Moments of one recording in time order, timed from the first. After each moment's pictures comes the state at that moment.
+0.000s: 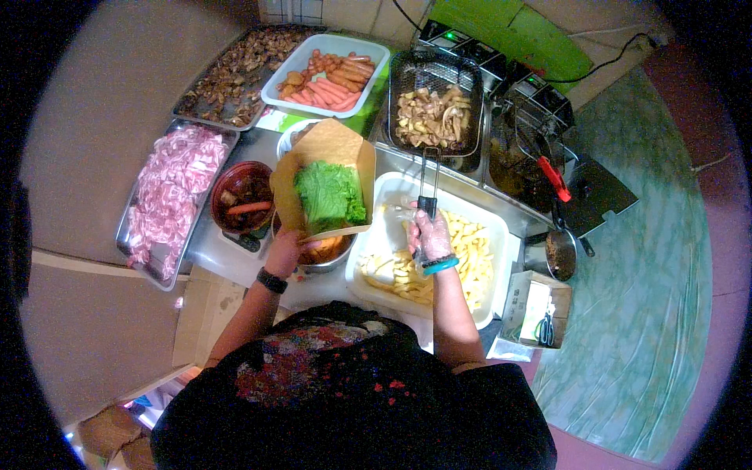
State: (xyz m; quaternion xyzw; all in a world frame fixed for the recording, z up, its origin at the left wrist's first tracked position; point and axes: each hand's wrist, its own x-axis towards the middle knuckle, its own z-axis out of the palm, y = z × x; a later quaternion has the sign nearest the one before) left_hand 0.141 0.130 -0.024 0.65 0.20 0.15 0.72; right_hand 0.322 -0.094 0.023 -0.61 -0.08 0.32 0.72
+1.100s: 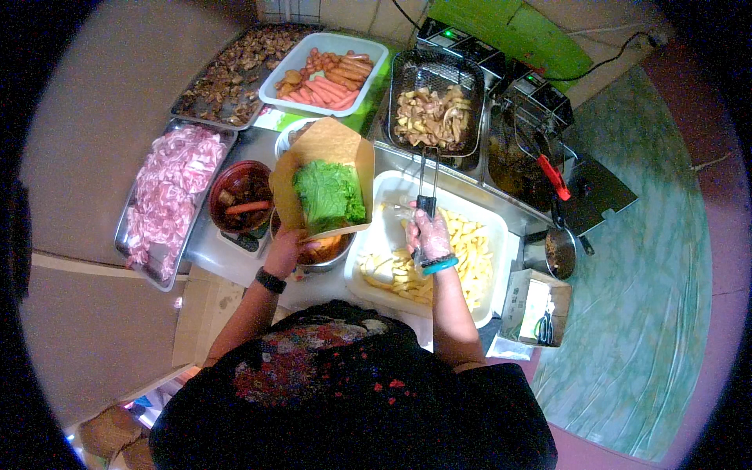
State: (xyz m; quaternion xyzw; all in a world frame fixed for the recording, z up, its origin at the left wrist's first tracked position) left_hand 0.142 0.129 -0.029 0.68 0.17 0.17 0.70; right_hand 0.319 -0.093 0.029 -0.59 -0.06 0.34 0.73
